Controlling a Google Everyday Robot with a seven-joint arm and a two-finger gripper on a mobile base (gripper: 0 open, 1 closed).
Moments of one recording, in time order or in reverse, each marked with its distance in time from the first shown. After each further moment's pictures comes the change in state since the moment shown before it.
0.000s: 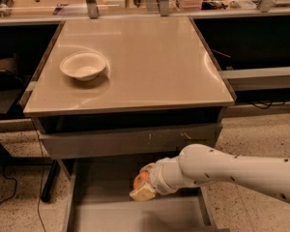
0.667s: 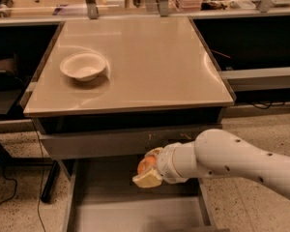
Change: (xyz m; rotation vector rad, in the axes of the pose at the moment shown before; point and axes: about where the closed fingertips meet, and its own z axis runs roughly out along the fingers) arm -0.048 -0.003 -0.074 0.075 -0.065 0.007
